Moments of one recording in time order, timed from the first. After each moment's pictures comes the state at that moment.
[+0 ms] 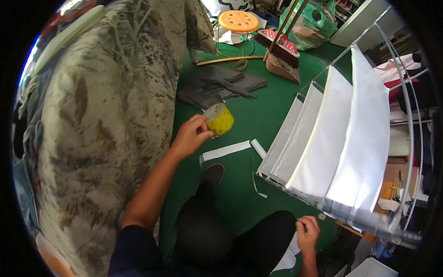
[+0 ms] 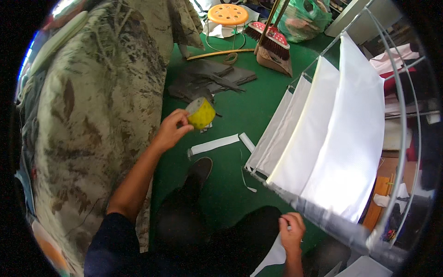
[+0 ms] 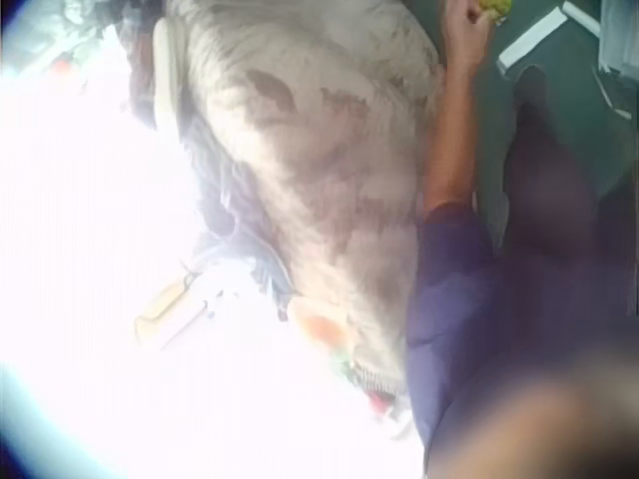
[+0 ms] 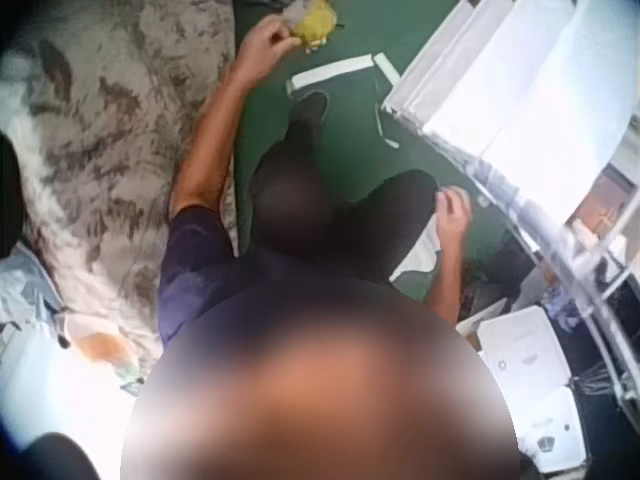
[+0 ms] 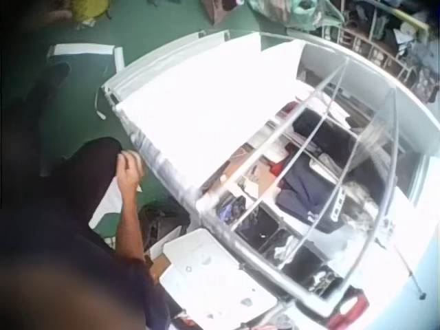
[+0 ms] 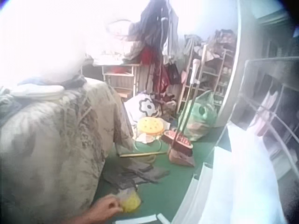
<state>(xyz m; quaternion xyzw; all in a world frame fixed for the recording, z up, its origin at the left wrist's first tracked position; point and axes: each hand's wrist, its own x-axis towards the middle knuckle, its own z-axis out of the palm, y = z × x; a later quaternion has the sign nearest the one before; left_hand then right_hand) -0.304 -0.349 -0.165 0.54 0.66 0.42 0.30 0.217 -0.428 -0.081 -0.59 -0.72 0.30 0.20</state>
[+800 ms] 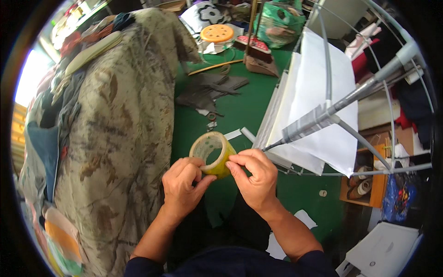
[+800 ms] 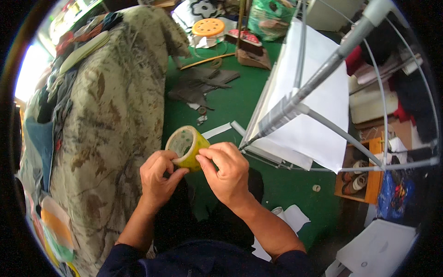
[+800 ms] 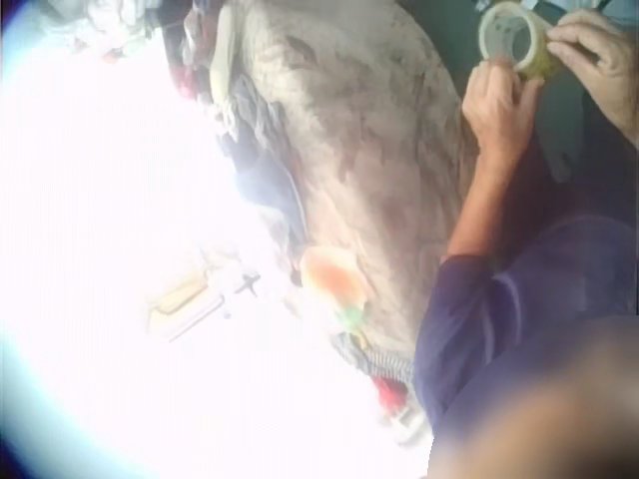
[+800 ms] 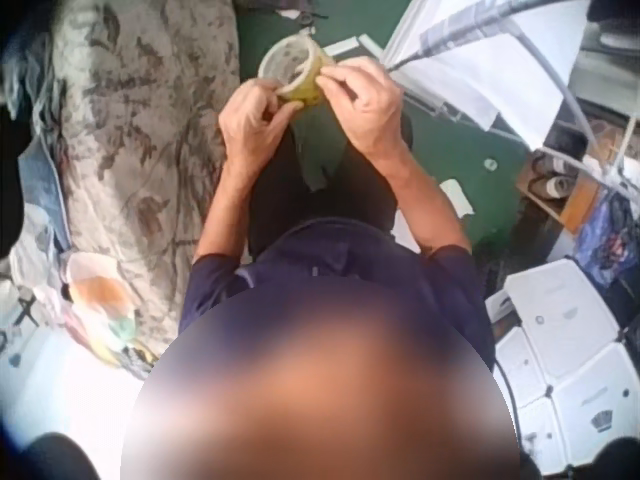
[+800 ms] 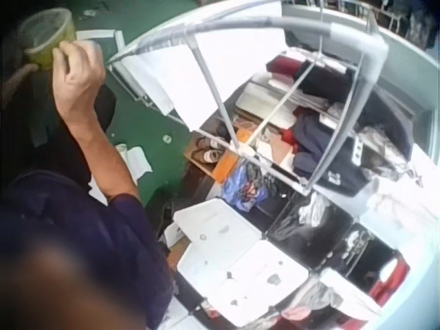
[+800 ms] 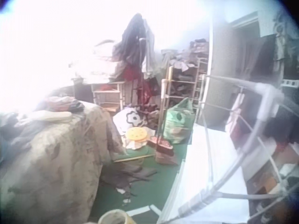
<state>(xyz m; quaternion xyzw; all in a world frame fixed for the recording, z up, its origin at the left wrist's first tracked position) -0.148 -0.530 0.069 0.64 0.64 0.41 0.07 0.031 -0.433 0.058 -0.32 -0.77 0.32 0.45</state>
